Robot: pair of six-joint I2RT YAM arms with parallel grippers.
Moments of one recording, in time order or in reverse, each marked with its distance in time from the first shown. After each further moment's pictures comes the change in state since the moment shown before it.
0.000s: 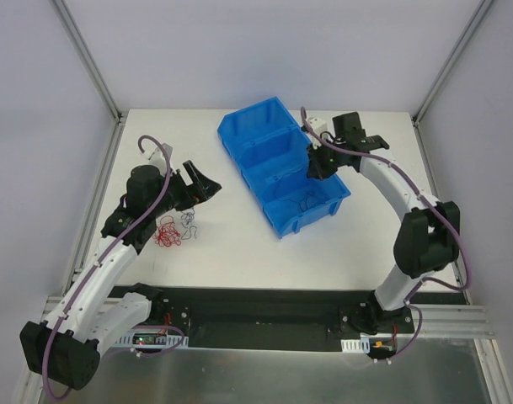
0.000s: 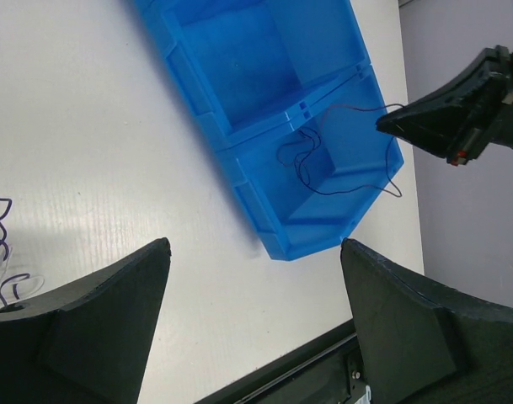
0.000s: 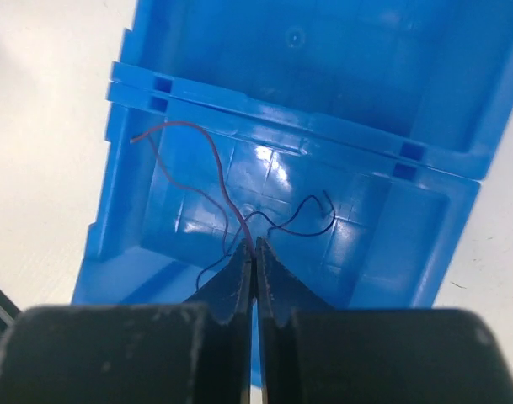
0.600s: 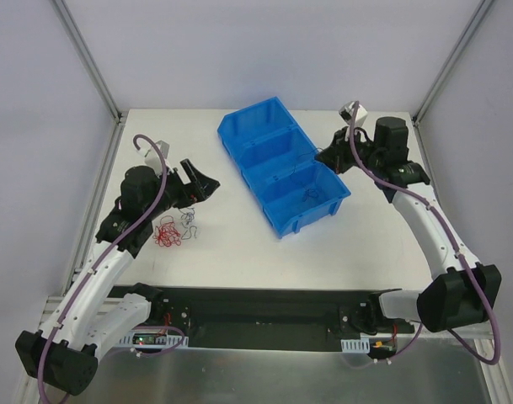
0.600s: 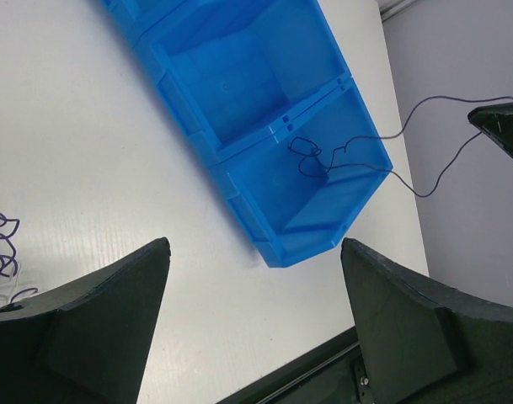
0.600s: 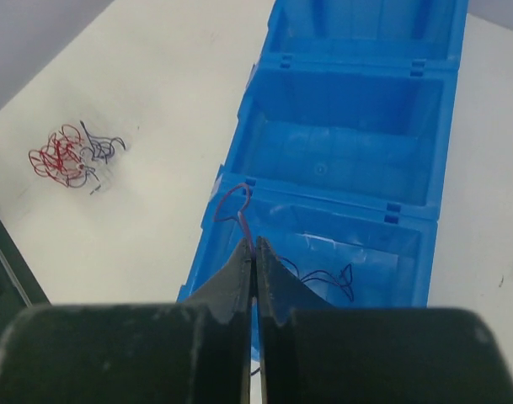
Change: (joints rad) left arm -0.016 -0.050 0.026 -0.007 -0.024 0.045; right arm -0.086 -0.364 -0.241 0.394 -0.179 0.293
